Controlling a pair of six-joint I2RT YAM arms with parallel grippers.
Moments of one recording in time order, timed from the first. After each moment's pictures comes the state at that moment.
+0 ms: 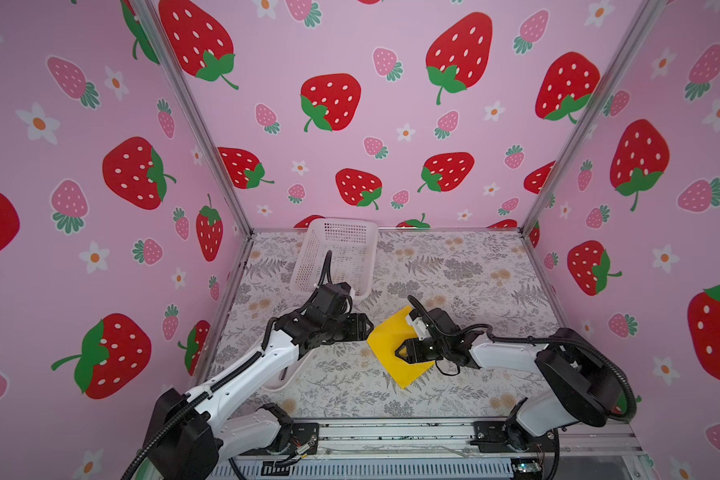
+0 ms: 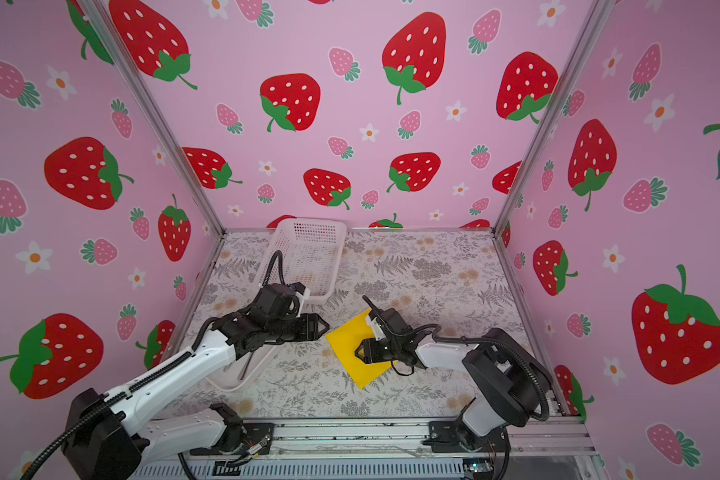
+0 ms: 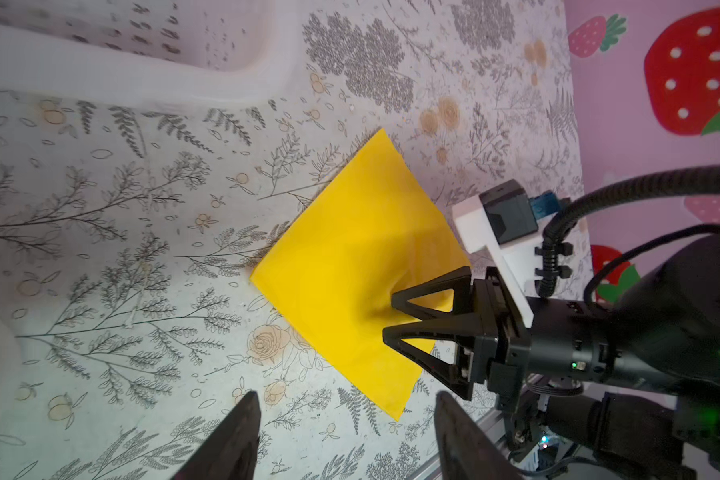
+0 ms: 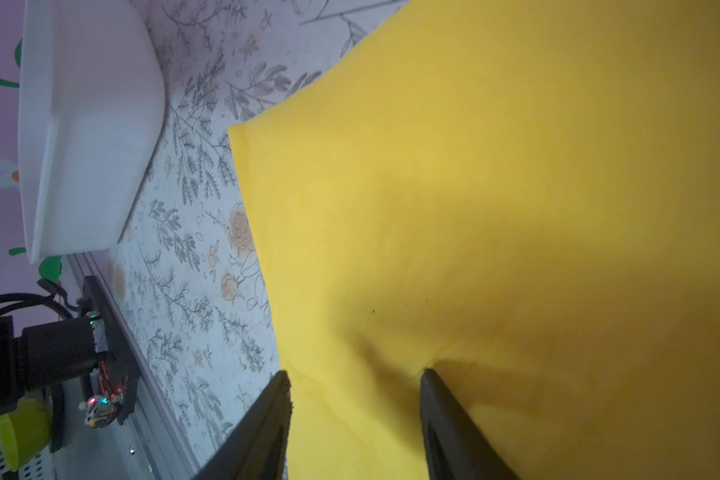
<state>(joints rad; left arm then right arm) -0.61 1.20 0.85 -0.54 0.24 -0.60 0.86 1.52 0.59 0.04 -0.37 0.59</state>
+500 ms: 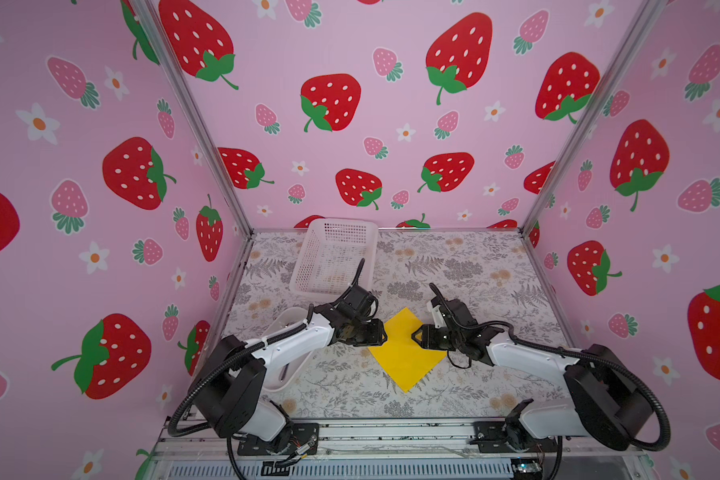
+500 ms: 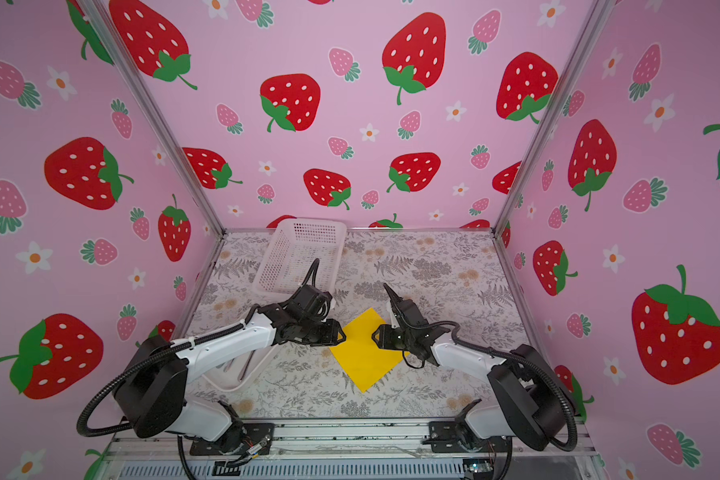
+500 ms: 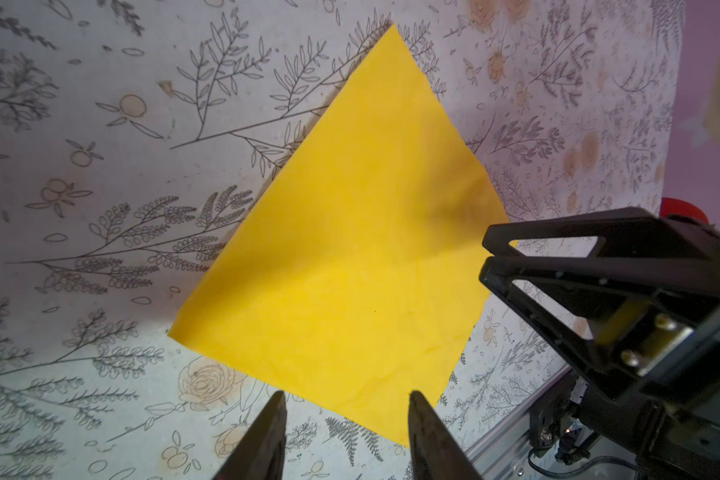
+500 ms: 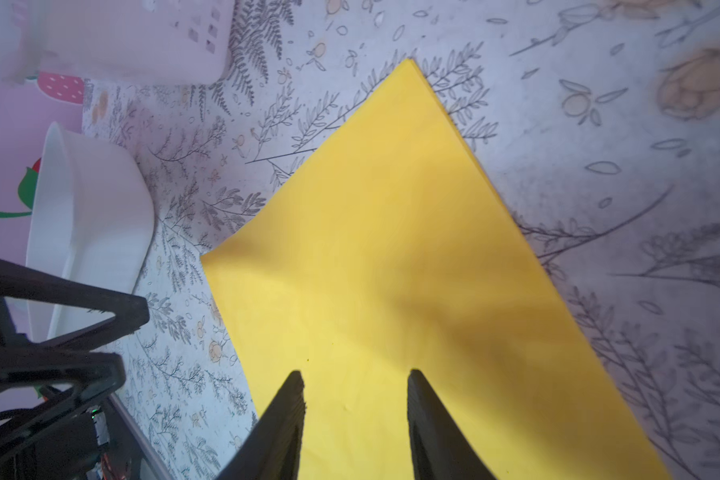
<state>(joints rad) -0.69 1.51 0.93 -0.47 0.29 -0.63 0.73 1.38 0.58 -0.05 -0.25 0.66</state>
